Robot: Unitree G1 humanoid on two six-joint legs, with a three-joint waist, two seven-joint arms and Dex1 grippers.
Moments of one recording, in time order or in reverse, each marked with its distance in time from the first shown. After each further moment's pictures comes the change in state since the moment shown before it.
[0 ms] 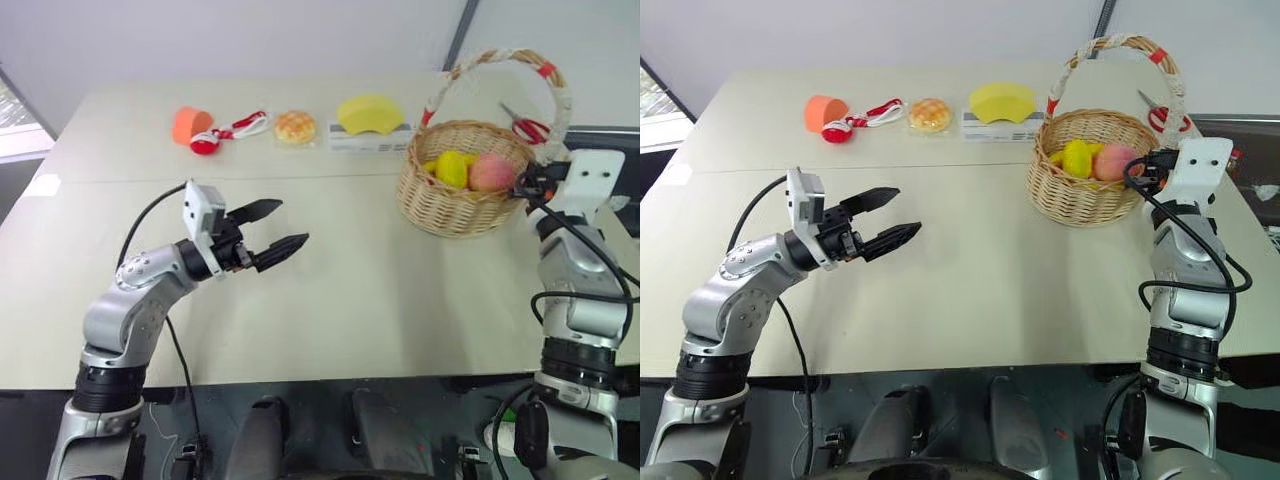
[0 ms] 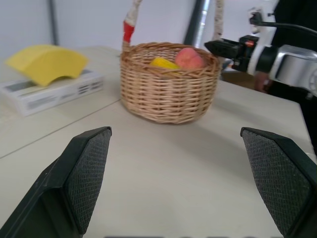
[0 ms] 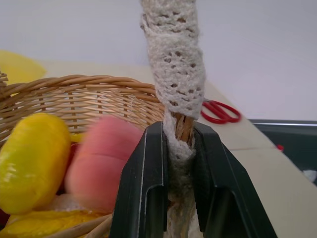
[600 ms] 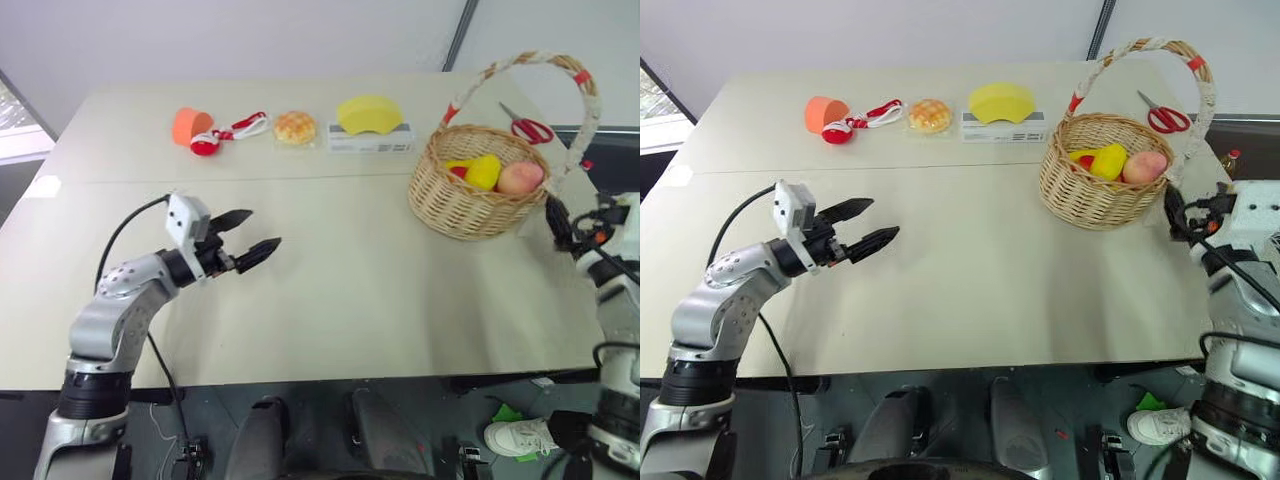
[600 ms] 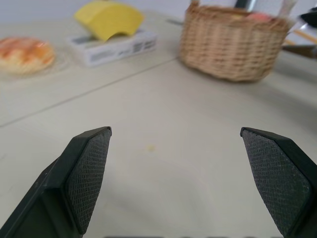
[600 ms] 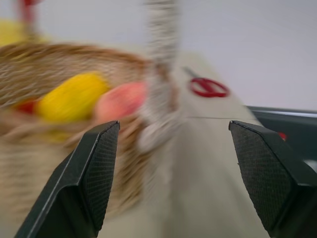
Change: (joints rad) left arm 0.153 0.082 0.095 0.059 0.104 -0.033 0.061; right arm 0.351 -0.149 -0.113 -0.215 0.188 -0.002 0.300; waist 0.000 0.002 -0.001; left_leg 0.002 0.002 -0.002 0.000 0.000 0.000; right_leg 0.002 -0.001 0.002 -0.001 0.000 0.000
